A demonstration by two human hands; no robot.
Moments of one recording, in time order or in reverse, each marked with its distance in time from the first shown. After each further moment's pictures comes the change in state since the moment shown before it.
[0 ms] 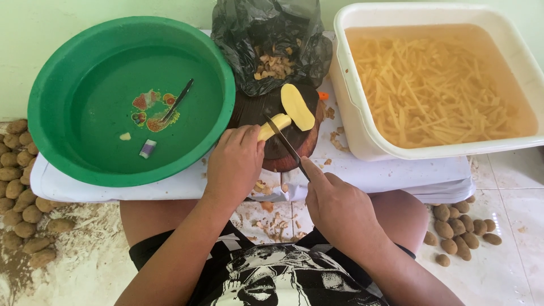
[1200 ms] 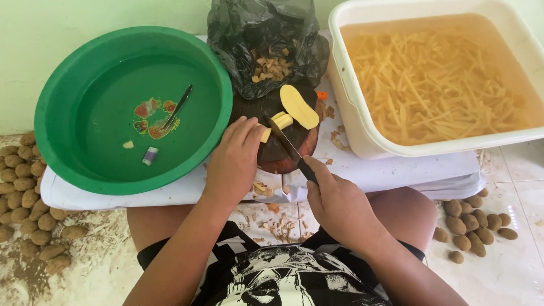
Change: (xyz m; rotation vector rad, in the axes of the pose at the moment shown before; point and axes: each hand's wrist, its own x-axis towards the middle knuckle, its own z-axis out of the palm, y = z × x) left_hand 0.004 -0.009 0.002 -0.048 0.063 0.144; right_hand 0.013 -0.001 -0.015 0.238 -0.257 0.202
